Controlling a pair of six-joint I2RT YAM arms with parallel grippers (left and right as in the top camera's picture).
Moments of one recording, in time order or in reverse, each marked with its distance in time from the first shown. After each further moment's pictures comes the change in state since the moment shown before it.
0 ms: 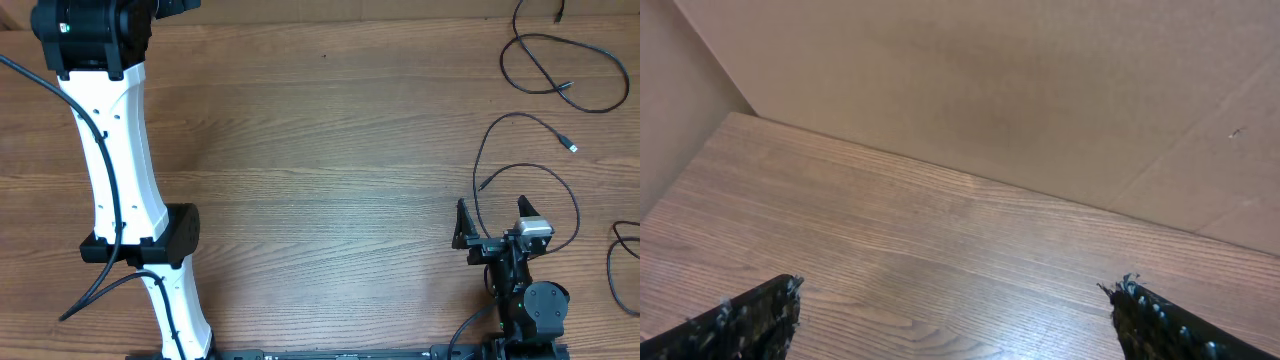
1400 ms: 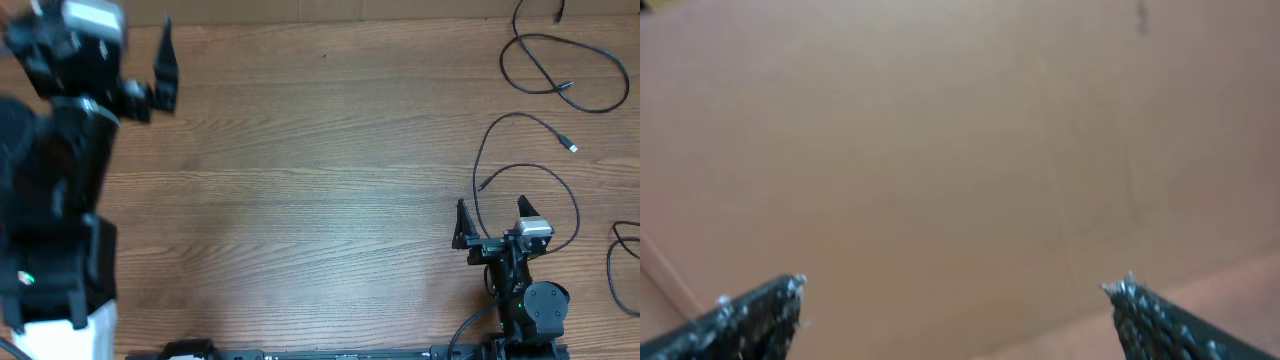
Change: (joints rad) left arm 0.104 -1.144 -1.554 1.108 0.447 0.558; right arm 0.000 0.000 0.000 0.001 0.000 0.000
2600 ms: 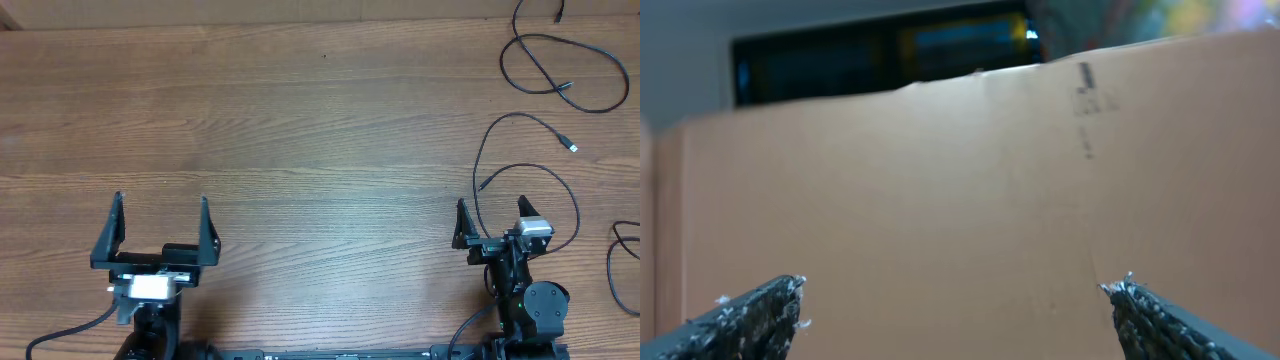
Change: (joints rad) left arm 0.030 -0.945 -1.273 0.884 -0.021 -0.283; right arm 0.000 0.000 0.000 0.000 0.000 0.000
